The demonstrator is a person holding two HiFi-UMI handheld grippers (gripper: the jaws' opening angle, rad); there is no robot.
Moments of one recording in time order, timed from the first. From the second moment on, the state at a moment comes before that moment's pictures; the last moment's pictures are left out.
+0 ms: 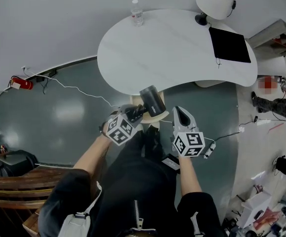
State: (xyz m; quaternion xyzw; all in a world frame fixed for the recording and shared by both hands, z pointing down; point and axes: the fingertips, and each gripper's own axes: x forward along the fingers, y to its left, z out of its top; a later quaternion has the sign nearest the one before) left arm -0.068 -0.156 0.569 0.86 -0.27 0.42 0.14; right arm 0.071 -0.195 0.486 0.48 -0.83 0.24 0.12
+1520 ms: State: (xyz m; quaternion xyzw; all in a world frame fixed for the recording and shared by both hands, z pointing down) left arm -0.037 -0.168 0.716 0.81 -0.12 0.57 0.08; right arm 0.110 -0.186 0.577 0.49 -0.80 0.33 0.15
